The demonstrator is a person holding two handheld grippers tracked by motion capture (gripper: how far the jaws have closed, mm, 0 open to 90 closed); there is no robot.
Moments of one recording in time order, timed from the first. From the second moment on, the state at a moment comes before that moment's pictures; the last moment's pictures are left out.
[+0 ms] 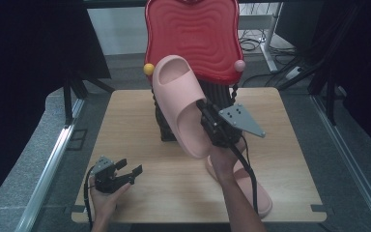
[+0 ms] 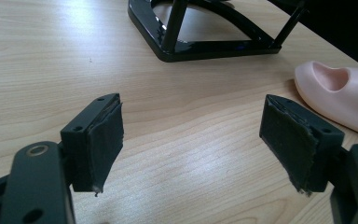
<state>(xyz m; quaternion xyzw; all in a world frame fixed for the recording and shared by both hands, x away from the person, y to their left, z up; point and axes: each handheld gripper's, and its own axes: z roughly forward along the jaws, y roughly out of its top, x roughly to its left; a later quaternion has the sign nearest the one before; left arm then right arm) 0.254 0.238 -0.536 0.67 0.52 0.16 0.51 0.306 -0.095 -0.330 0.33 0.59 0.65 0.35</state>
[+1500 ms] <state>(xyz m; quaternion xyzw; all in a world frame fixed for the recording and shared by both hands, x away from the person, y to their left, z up) 0.259 0.236 -0.543 0.67 0.52 0.14 0.52 0.487 -0.011 -0.211 0.40 0.59 0.57 0.40</state>
